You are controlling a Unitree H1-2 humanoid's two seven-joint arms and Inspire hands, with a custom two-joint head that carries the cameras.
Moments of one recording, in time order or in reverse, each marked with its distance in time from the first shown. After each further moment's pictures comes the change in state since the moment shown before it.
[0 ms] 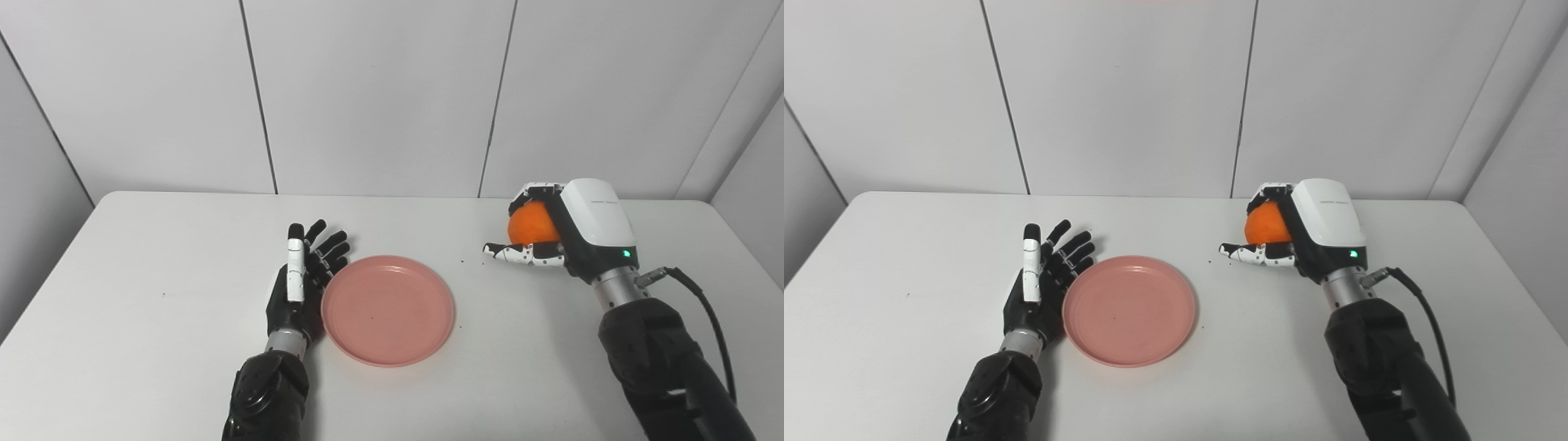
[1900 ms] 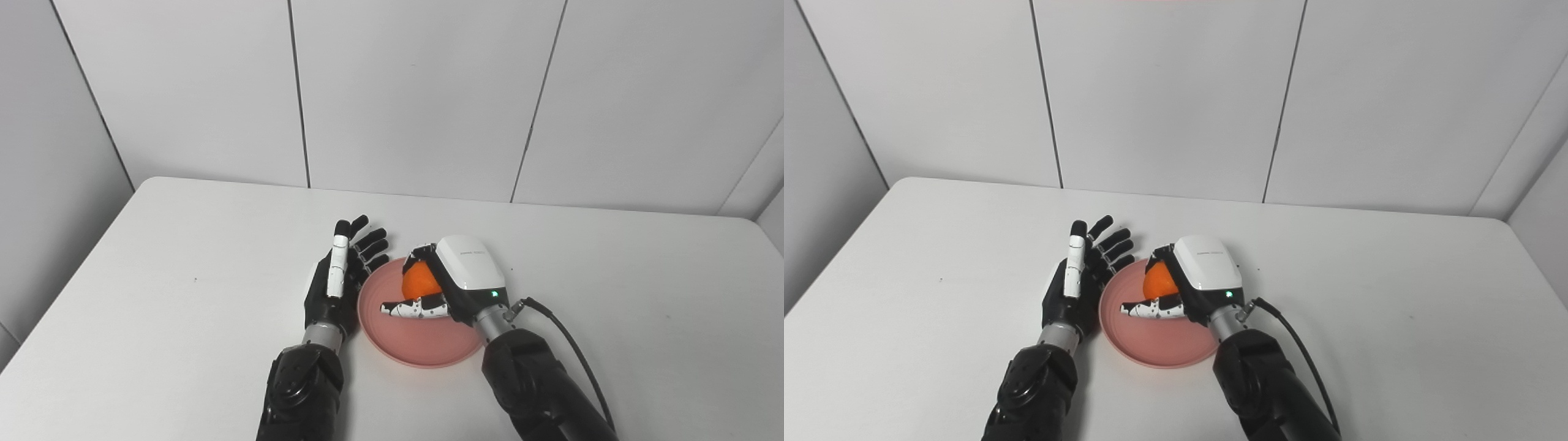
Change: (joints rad) left arm 0.000 -0.029 -0.007 0.035 0.033 -0.060 0.001; right arm -0.076 0.267 0.249 0.381 -0.101 -0.054 -0.049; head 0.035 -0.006
